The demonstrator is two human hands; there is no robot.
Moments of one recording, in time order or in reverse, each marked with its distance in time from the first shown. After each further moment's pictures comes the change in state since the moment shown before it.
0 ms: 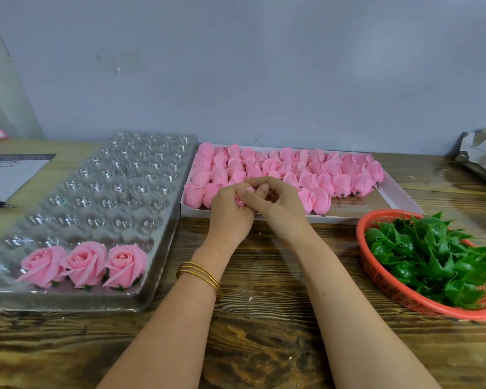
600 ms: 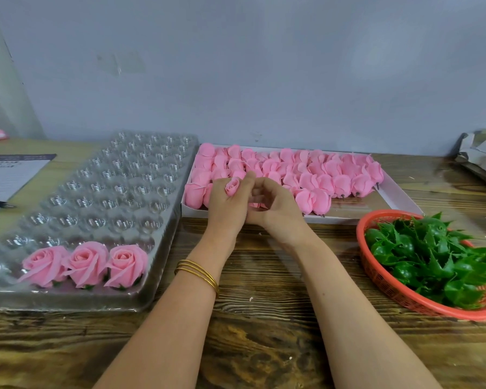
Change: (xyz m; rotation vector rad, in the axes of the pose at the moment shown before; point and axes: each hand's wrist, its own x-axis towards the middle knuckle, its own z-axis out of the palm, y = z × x) left_hand 0.003 0.012 0.003 -0.381 0.162 -0.310; right_hand -0.001 0.003 -0.002 0.003 -0.152 -0.051
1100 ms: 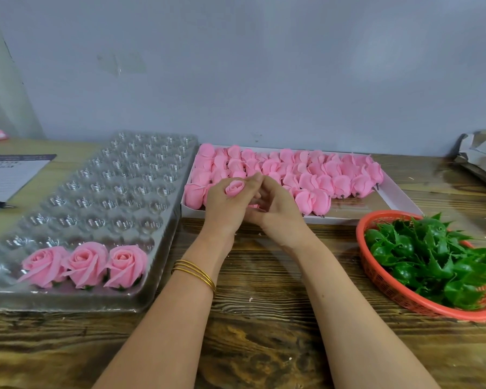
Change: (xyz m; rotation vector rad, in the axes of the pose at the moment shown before) left_hand -0.002 0.003 -0.003 -0.025 -0.053 0.010; right_hand 0.000 0.002 0.000 0.028 -0.050 -0.009
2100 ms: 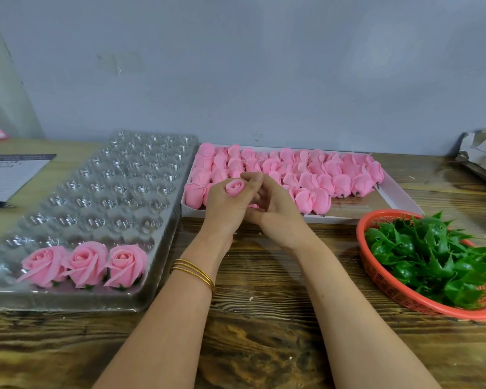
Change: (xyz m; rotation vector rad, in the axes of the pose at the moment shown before) left_hand -0.002 0.003 -0.002 0.045 -0.042 0.039; right_hand -0.004 -0.009 0.004 -0.027 -0.009 0.033
